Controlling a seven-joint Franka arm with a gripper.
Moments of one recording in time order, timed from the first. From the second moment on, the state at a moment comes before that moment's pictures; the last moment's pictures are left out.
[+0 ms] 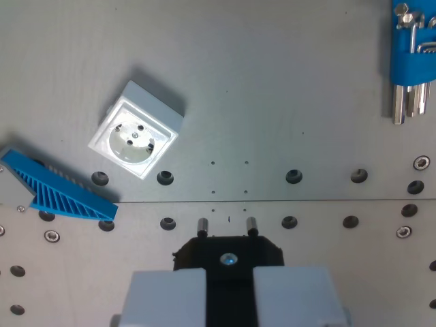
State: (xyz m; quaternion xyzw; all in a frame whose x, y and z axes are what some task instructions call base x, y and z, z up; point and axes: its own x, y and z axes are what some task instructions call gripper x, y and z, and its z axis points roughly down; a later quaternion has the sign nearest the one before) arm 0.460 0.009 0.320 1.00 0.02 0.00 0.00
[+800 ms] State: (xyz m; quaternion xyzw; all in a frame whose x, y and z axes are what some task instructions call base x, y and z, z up) arm 0.460 0.010 0.319 1.00 0.02 0.00 0.00
